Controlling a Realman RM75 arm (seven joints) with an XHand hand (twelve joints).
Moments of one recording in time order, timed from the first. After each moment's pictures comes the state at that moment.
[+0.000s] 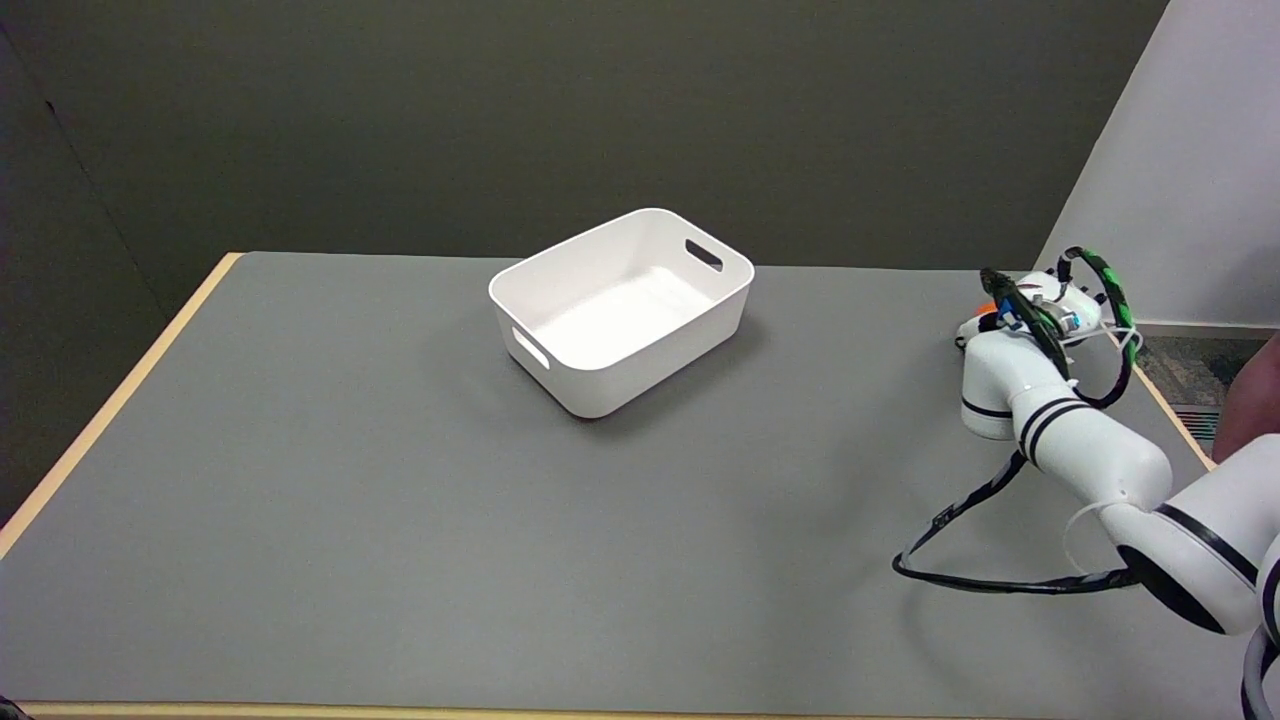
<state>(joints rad) 0.67 -1.04 1.13 -0.53 -0.93 0.77 -1.10</state>
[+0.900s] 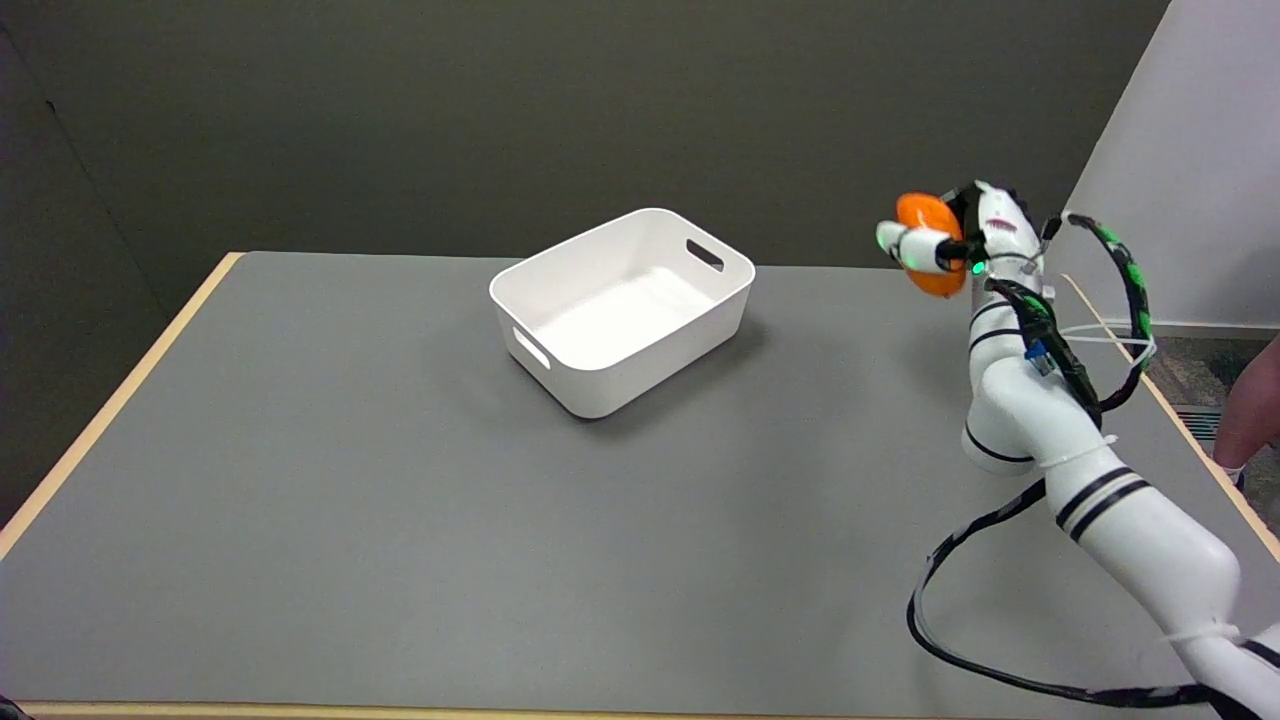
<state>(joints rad) 0.30 -1.02 1.36 -1.28 -1.12 0.75 -0.69</state>
